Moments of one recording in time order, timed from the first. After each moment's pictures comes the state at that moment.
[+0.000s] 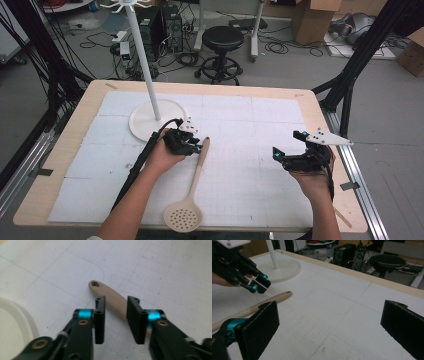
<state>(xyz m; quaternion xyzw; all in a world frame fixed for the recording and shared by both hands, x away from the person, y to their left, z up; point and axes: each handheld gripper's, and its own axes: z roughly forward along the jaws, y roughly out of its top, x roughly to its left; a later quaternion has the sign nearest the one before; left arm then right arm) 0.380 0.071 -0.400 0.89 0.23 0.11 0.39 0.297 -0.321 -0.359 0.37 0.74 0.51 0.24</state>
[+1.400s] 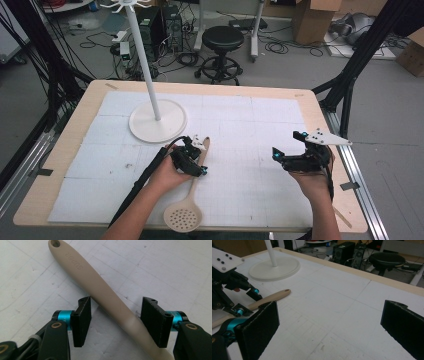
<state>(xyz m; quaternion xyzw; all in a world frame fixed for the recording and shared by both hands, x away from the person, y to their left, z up) 0.342 0.042 -0.428 0.90 0.29 0.09 0.30 0.298 -0.321 -0.361 0.38 0.74 0.50 0.24</state>
